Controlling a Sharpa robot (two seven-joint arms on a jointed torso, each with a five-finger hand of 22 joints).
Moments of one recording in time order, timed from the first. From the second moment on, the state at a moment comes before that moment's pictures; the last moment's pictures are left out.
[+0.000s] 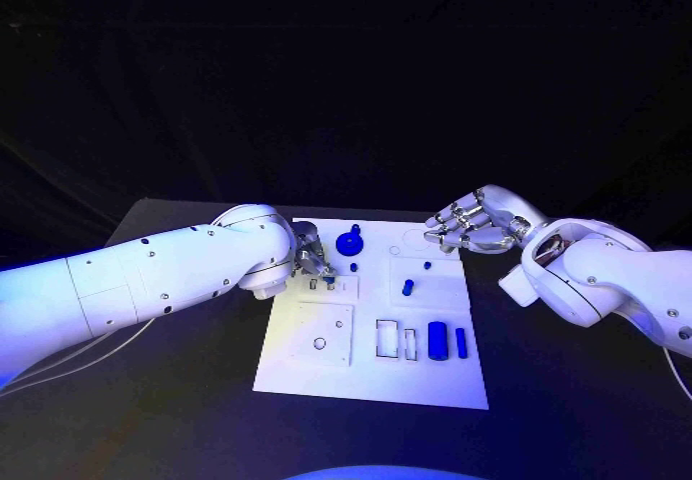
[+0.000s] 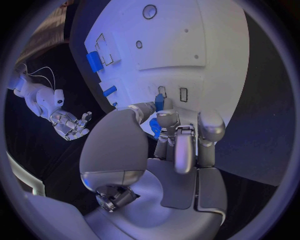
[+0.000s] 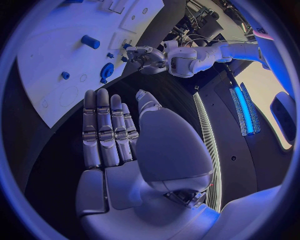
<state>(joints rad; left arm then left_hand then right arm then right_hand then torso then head) 1.24 -0.68 -0.02 1.42 -1.11 0.03 -0.65 1.25 -0.19 0.60 0.22 0.17 1.03 0.07 0.37 0.67 1.34 -0.02 0.98 0.95 1.47 -0.08 1.50 1.31 0.12 1.26 0.02 1.32 1.03 1.32 -0.90 -0.12 1.63 -0.82 -0.39 0.02 1.43 -0.10 0.03 0.26 0.39 1.06 0.18 0.08 0.08 1.17 0.12 0.20 0.16 1.25 0.07 0.11 0.30 0.17 1.01 0.18 0.24 0.49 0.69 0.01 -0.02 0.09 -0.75</state>
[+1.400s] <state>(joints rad) 1.24 -0.68 -0.02 1.43 -1.19 0.11 -0.65 1.23 -0.20 0.61 0.20 0.17 1.03 0.07 0.39 0.70 1.35 -0.02 0.97 0.94 1.47 -0.08 1.50 1.31 0.12 1.26 0.02 1.32 1.04 1.32 -0.90 -0.12 1.63 -0.82 -0.39 0.02 1.43 -0.10 0.02 0.26 0.39 1.06 0.18 0.08 0.08 1.17 0.12 0.20 0.16 1.25 0.07 0.11 0.30 0.17 1.01 0.18 0.24 0.49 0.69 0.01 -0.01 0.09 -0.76</state>
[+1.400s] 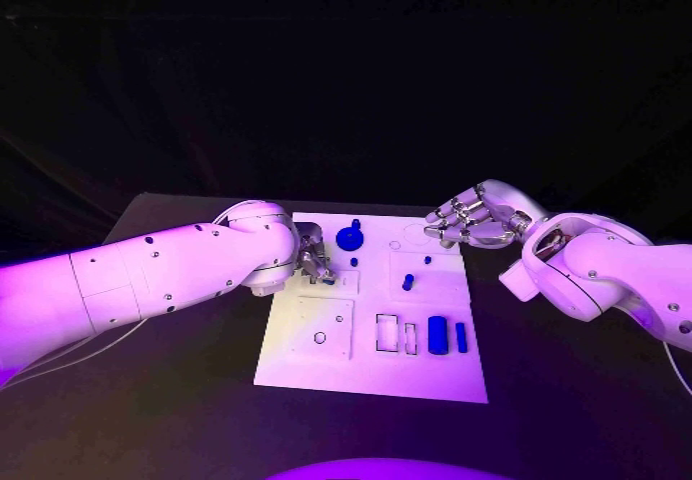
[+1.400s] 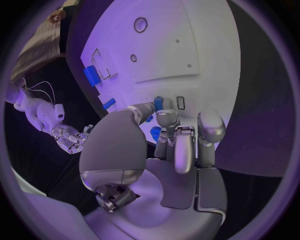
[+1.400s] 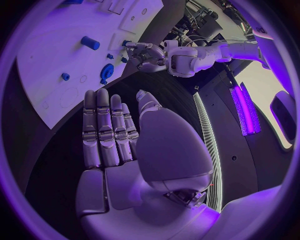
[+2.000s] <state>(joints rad) 1.24 -0.67 -0.02 1.42 -1.19 0.12 -0.66 1.15 -0.17 0.63 0.18 0.16 1.04 0.05 0.41 0.72 1.38 -0.04 1.01 0.96 1.47 -0.09 1.50 1.31 0.11 1.28 0.02 1.33 1.07 1.32 -0.90 -0.12 1.62 -0.82 -0.38 0.02 1.43 -0.10 0.02 0.26 0.39 1.06 0.18 0.08 0.08 1.17 0.12 0.20 0.16 1.25 0.07 0.11 0.30 0.17 1.01 0.18 0.24 0.49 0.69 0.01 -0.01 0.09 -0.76</state>
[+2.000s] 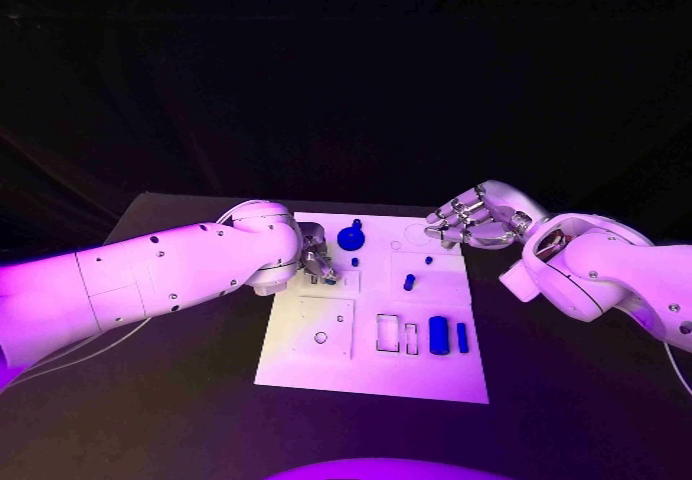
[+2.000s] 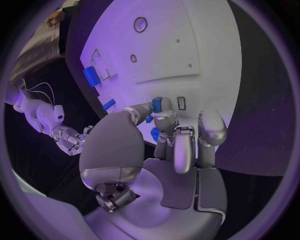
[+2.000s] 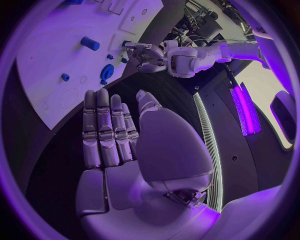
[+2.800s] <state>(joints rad) 1.24 -0.63 -0.02 1.37 -1.18 0.14 -0.67 1.10 -0.15 0.66 0.17 0.17 1.06 0.04 0.41 0.72 1.39 -0.04 1.02 0.97 1.47 -0.09 1.50 1.31 0.11 1.29 0.02 1.34 1.08 1.32 -0.90 -0.12 1.62 -0.82 -0.38 0.02 1.43 -0.10 0.02 0.26 0.39 1.06 0.18 0.08 0.08 1.17 0.12 0.20 0.16 1.25 0.07 0.11 0.30 0.17 1.01 0.19 0.24 0.49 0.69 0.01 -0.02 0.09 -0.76</state>
